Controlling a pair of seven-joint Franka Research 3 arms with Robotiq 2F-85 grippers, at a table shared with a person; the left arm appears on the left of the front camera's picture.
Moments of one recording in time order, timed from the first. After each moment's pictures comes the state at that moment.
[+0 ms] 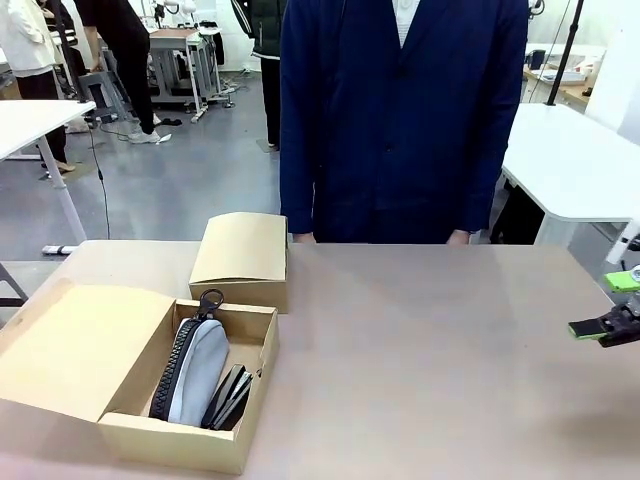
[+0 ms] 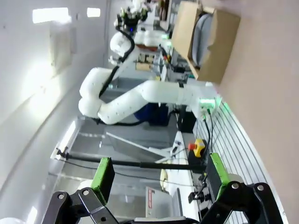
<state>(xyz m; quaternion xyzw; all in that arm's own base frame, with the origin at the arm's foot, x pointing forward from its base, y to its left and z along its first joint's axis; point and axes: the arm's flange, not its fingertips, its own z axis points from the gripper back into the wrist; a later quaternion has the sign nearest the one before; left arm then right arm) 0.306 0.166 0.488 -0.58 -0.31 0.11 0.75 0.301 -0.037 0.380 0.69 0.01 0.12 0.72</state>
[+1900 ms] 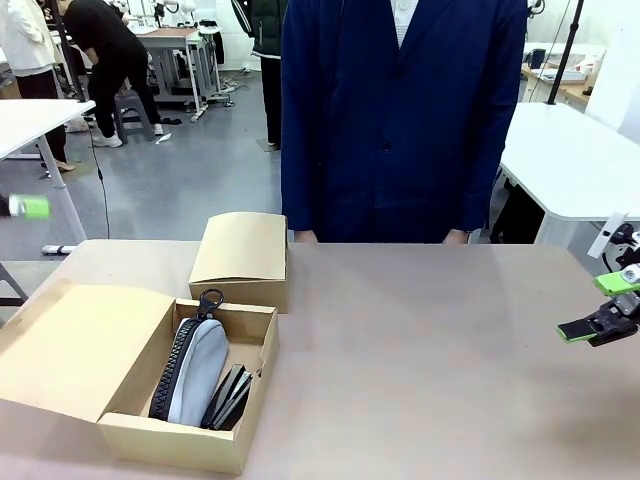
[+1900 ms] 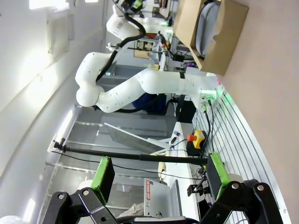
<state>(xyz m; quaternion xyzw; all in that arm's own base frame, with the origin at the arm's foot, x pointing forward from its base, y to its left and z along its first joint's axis) 0.338 0.103 0.469 -0.37 -0.43 -0.32 0.76 0.300 -0.024 0.388 0.68 0.03 0.15 0.72</state>
